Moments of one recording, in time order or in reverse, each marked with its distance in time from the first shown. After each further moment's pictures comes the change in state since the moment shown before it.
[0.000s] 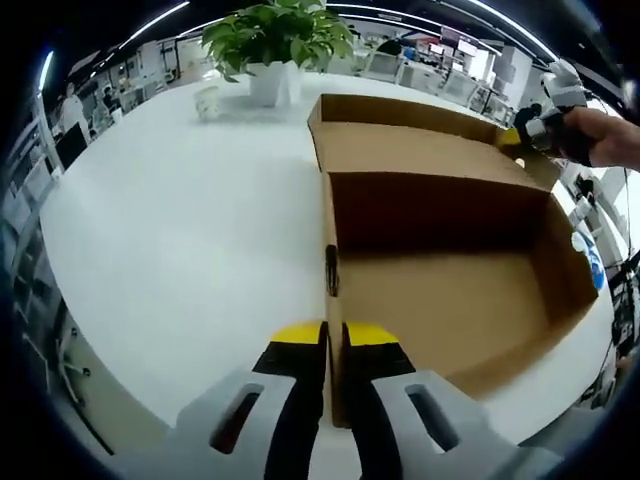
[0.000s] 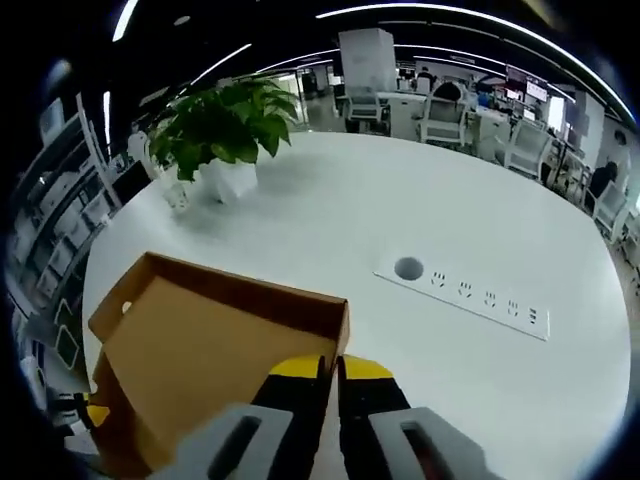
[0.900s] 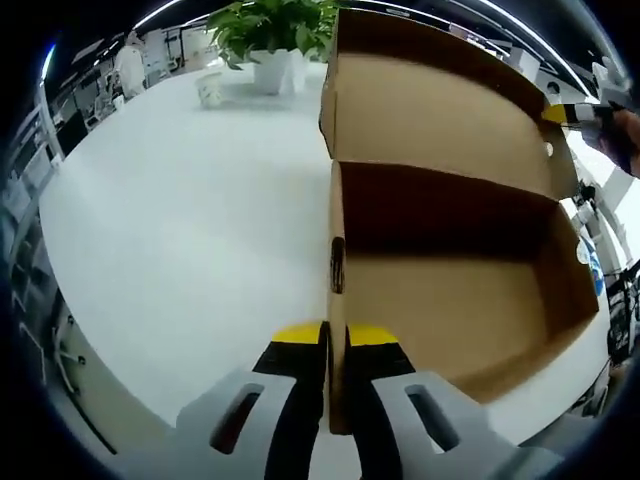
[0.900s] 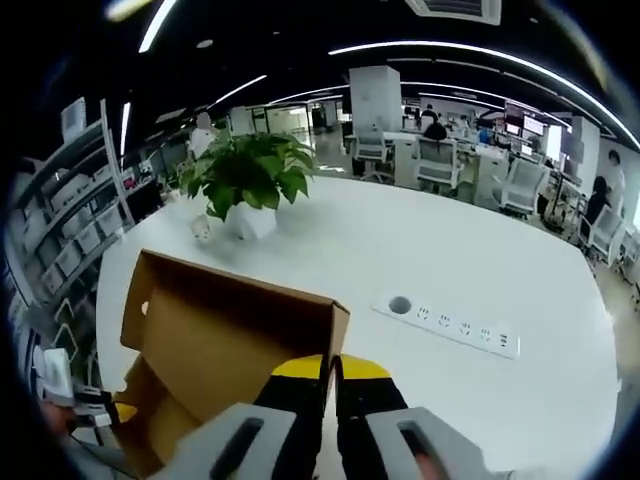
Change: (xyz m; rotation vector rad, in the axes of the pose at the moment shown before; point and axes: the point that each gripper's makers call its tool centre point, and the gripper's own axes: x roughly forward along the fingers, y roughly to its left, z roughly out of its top) left arm 0.001 -0.002 -0.001 -0.026 0.016 0.003; right arm -0.080 0.017 0.017 -0.051 -0.165 -0.002
